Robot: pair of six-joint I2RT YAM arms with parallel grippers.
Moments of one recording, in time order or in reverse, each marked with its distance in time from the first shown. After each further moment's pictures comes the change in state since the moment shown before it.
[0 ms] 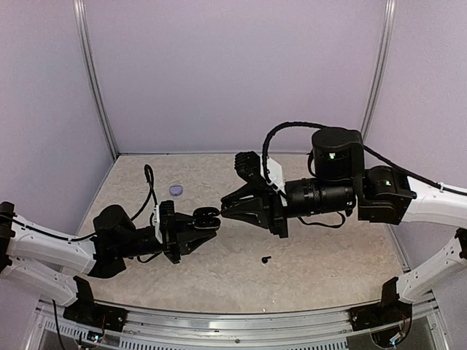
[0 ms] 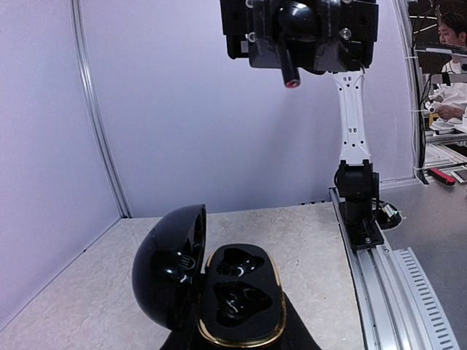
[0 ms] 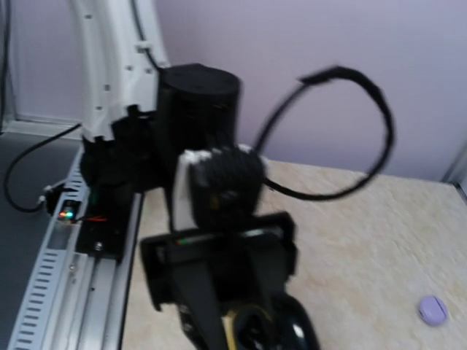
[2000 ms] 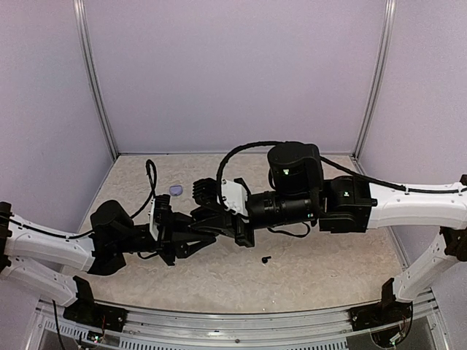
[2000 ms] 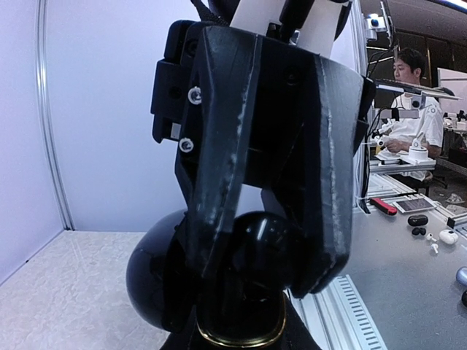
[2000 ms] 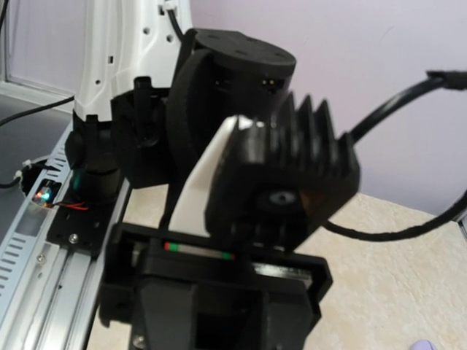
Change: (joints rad) left arm 0.000 -0.013 0.038 0.008 0.174 -0.176; right arm 0.046 0.195 0.050 0.121 0.019 -0.143
